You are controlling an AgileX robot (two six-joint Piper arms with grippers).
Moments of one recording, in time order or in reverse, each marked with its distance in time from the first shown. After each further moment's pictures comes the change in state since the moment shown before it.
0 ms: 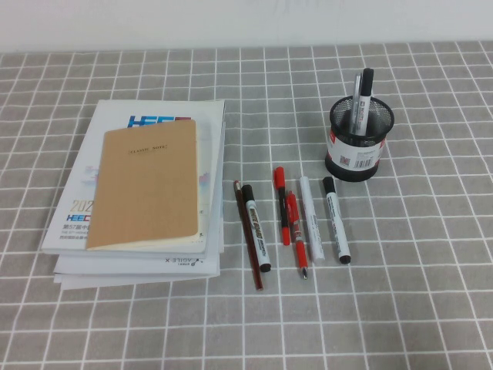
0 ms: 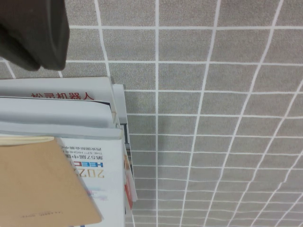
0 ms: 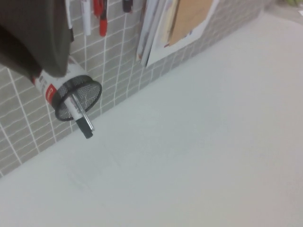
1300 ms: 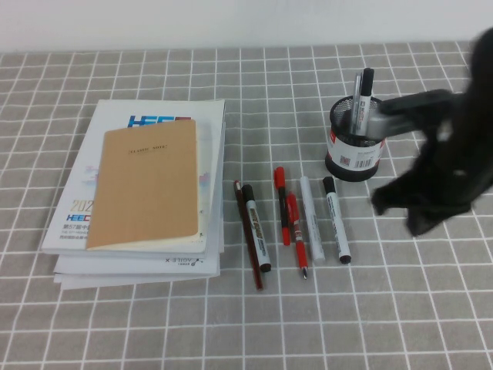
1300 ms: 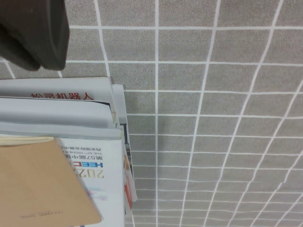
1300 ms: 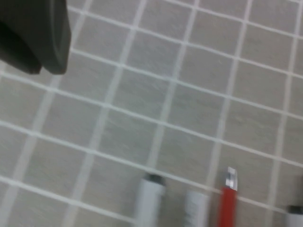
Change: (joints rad) right arm 0.396 1.563 -1.263 -1.393 0.976 0.779; left arm 0.000 0.000 0.000 0.000 0.000 0.000
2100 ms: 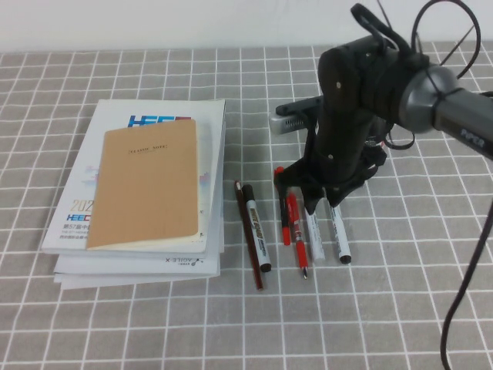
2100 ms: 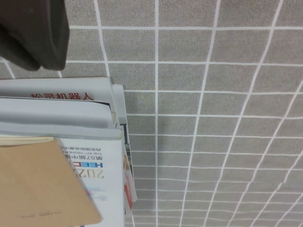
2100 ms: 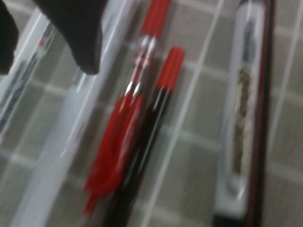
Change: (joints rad) right arm 0.096 0.530 -0.530 -0.017 0.006 0.057; left arm 0.000 0.000 0.000 0.000 0.000 0.000
